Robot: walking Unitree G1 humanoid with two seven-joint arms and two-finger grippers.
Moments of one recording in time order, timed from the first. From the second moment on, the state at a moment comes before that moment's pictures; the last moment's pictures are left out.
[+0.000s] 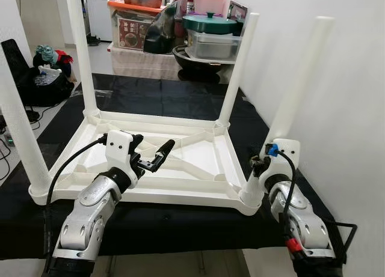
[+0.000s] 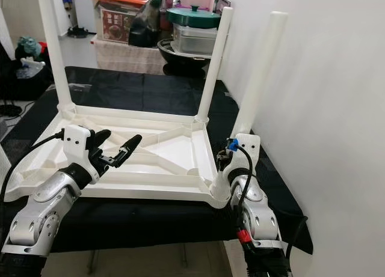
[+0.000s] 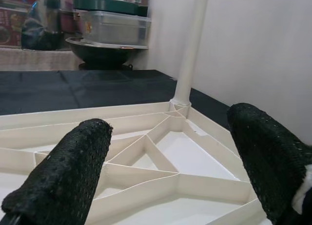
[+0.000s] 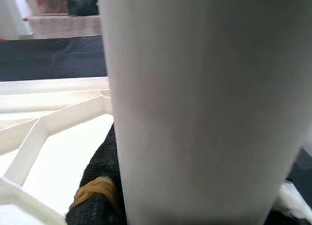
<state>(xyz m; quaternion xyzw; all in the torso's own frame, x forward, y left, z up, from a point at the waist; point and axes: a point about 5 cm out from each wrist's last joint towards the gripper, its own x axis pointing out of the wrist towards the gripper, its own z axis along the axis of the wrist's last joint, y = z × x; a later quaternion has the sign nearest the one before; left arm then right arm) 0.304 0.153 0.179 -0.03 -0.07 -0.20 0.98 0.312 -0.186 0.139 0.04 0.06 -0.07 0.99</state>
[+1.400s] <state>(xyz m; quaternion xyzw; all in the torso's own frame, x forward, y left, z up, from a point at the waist) 0.307 0.156 0.177 -0.02 -0.07 -0.19 0.98 0.307 -0.198 0.143 0.03 0.03 -0.16 0.99</state>
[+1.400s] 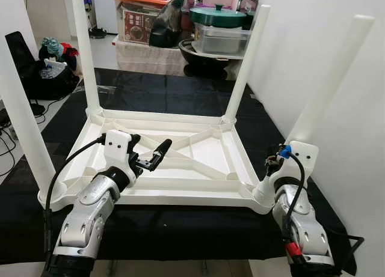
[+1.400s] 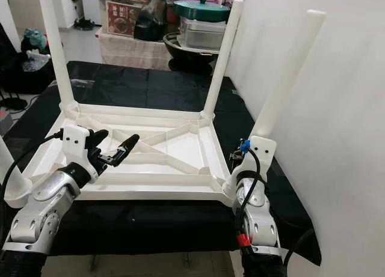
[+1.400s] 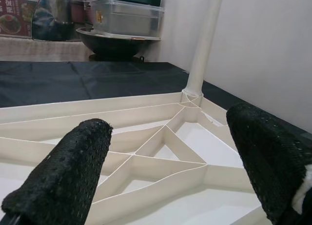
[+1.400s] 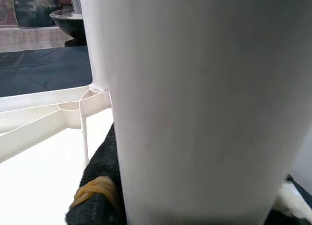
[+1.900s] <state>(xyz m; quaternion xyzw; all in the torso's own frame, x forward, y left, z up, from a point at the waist) 0.307 0.157 0.177 -0.02 -0.07 -0.19 0.98 0.306 -0.199 0.143 0.02 0.02 -0.18 0.98</state>
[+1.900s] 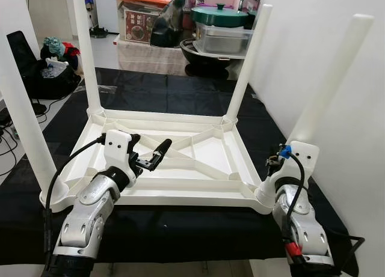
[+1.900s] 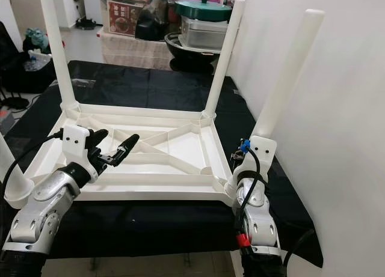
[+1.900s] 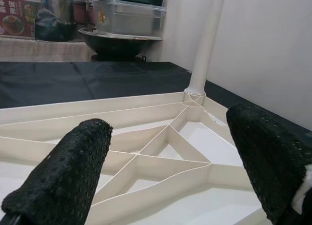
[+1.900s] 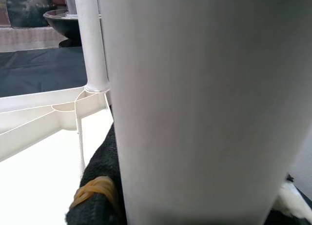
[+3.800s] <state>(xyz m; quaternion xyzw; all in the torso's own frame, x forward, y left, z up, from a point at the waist) 0.311 0.161 0.176 -0.01 -0.07 -0.19 0.98 0.285 -0.209 0.116 0.01 0.10 -0.29 0.95</state>
